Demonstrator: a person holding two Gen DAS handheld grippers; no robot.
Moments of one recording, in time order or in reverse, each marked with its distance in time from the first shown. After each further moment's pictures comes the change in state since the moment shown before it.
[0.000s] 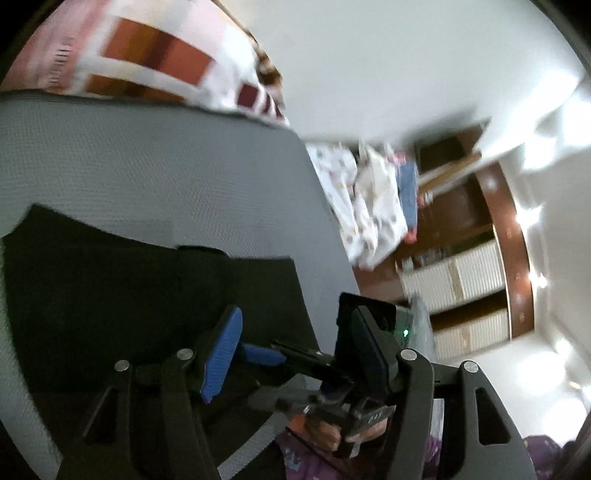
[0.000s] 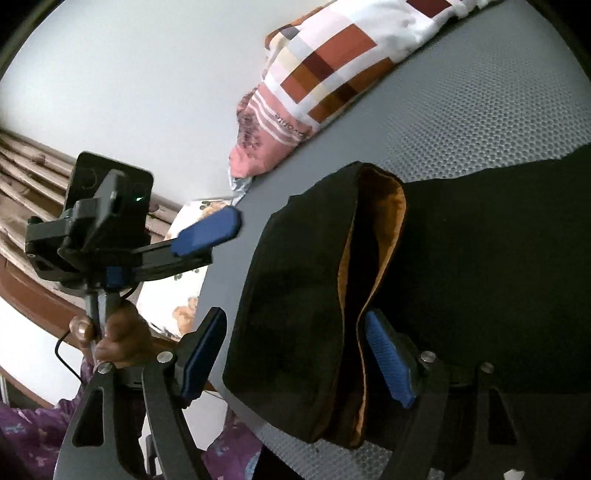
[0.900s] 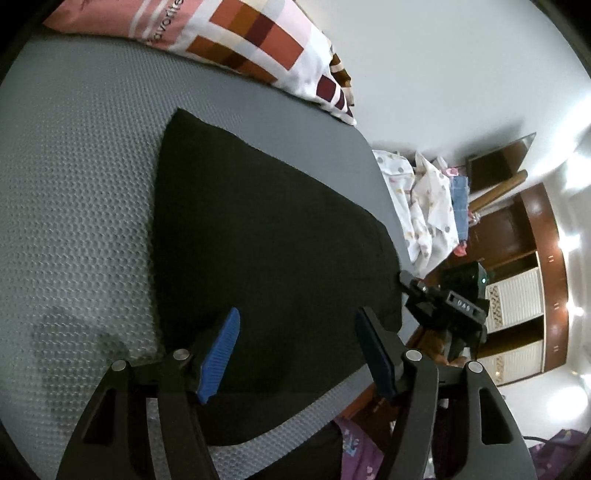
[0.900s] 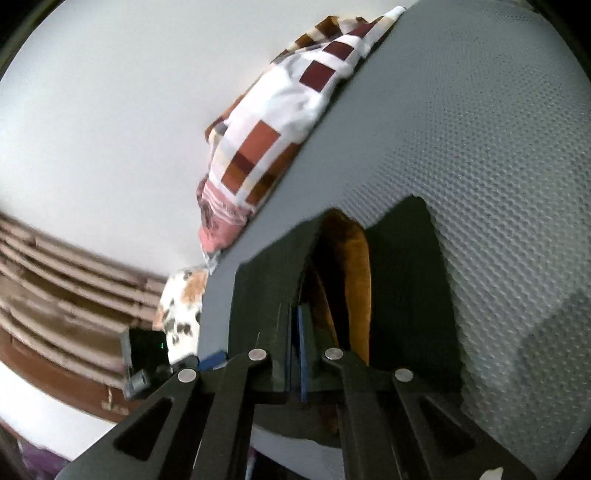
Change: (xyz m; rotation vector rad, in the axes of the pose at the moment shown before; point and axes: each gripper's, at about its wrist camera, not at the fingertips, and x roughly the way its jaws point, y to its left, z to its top) left arm 0.001 0.051 -0.069 -0.058 -0.028 0.199; right arm -0.123 -0.080 0.009 0.202 -0.180 -0.081
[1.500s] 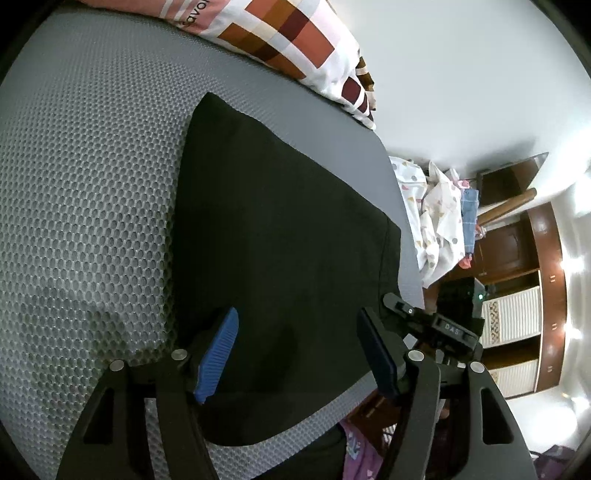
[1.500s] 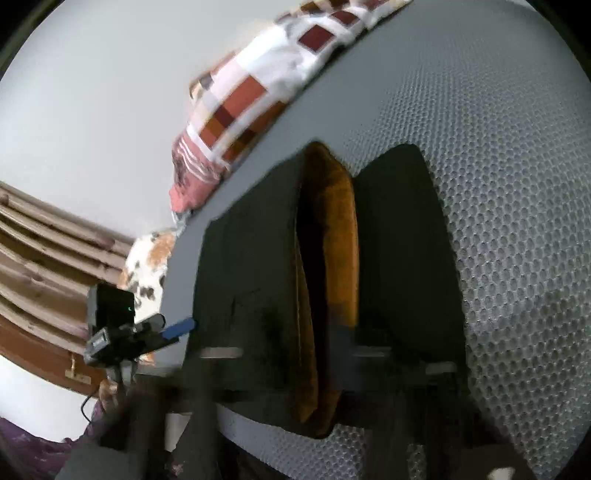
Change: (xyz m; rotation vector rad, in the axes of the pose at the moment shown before) left arm -0.001 0.019 -0.006 -0.088 0.001 0.015; right arm 0.040 0.000 -0.012 -0.044 0.118 -0.112
